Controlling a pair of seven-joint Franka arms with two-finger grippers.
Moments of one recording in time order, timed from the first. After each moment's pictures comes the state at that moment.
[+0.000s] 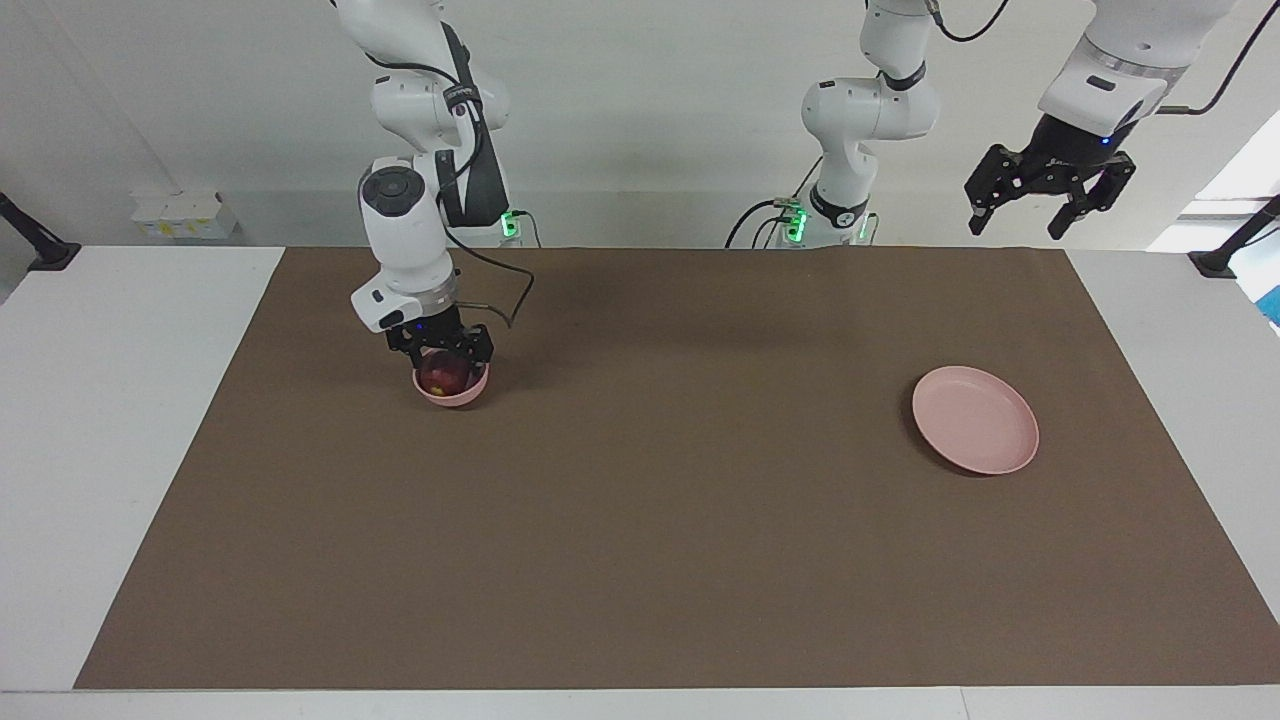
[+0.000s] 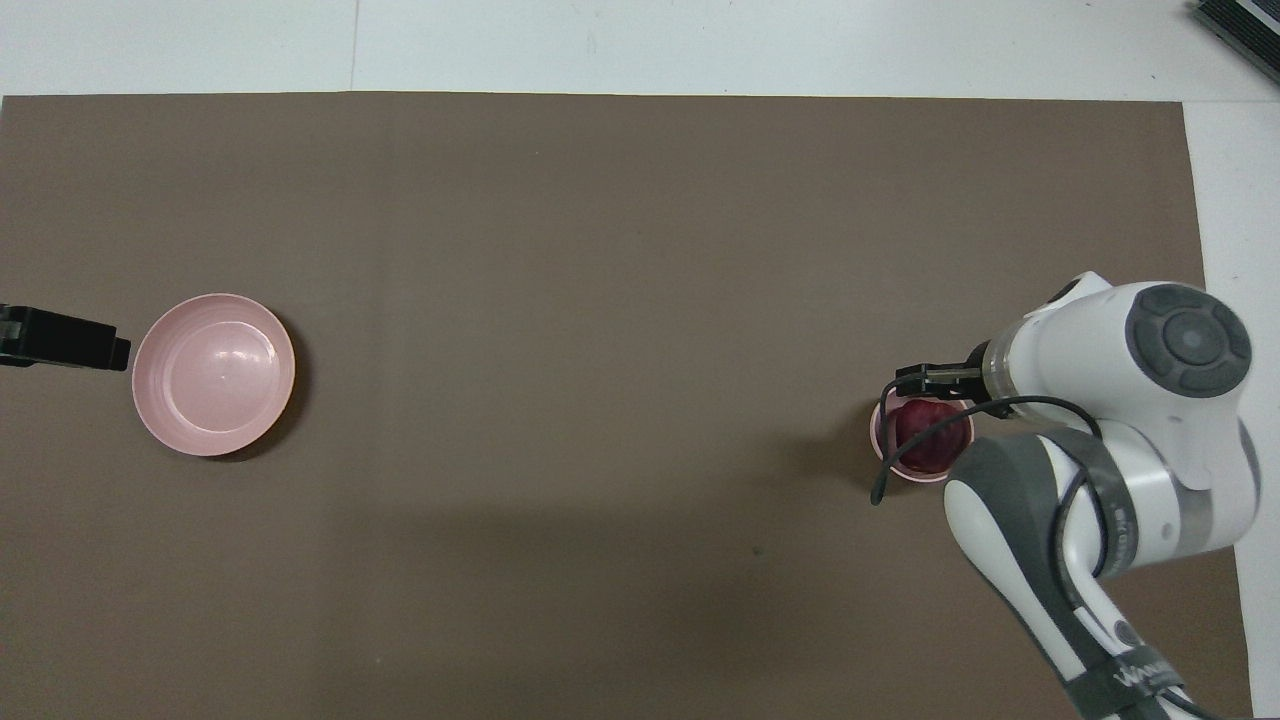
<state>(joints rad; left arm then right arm) -0.09 -0.07 0.01 -1.50 -0.02 1.45 0.09 0.02 -0.03 0.11 -2.10 -0.08 2.09 0.20</state>
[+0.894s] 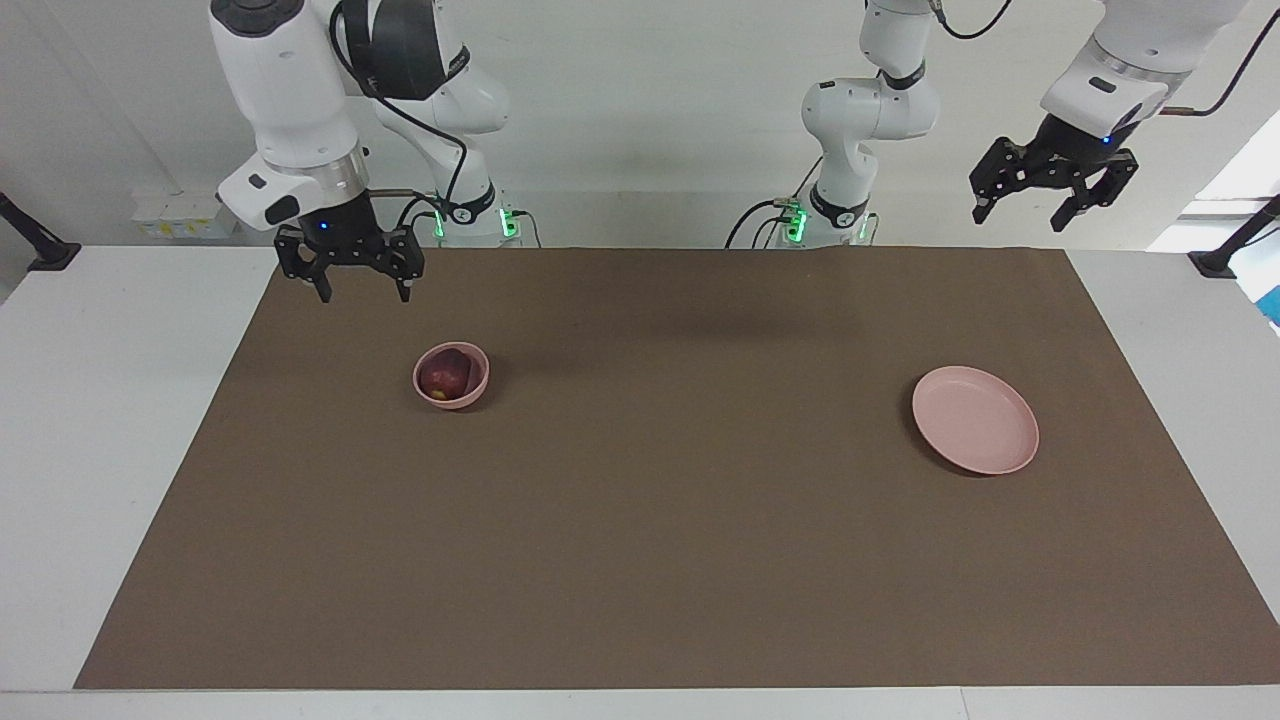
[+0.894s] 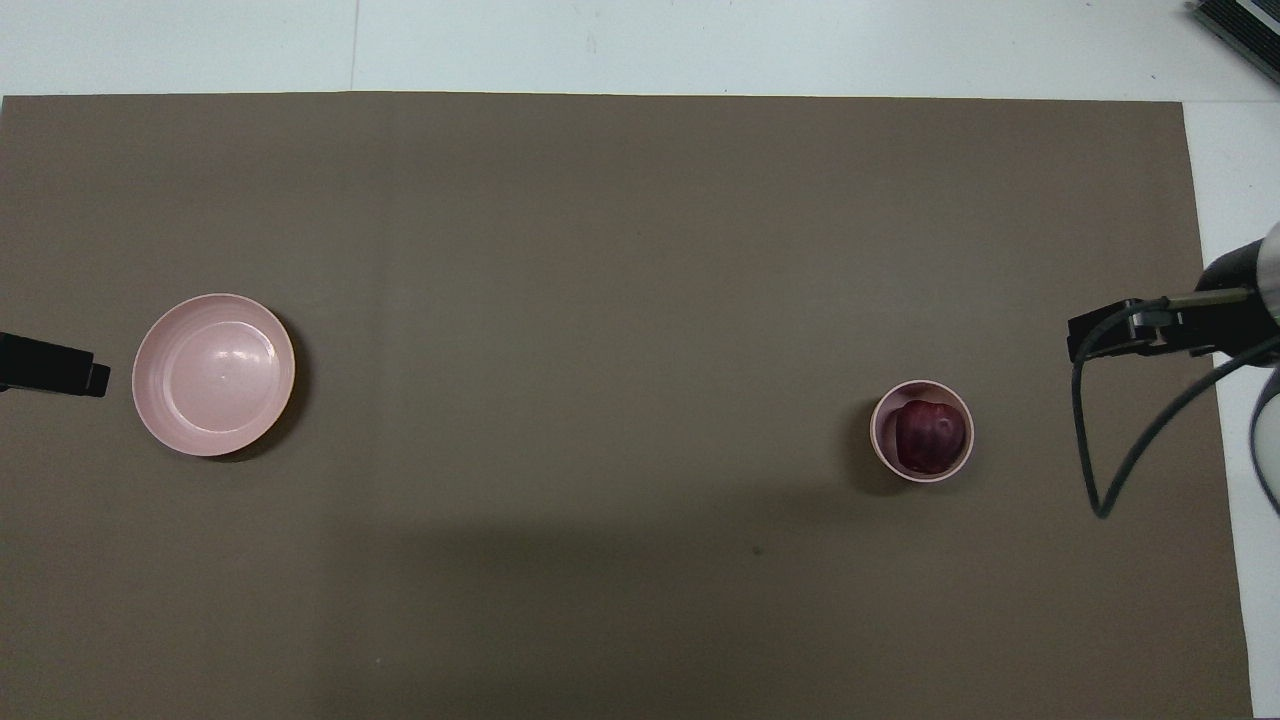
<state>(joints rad) -0.09 -0.08 0.02 -1.51 -0.02 1.41 0.11 -0.07 0.01 0.11 -1.54 -0.04 1.50 0.02</state>
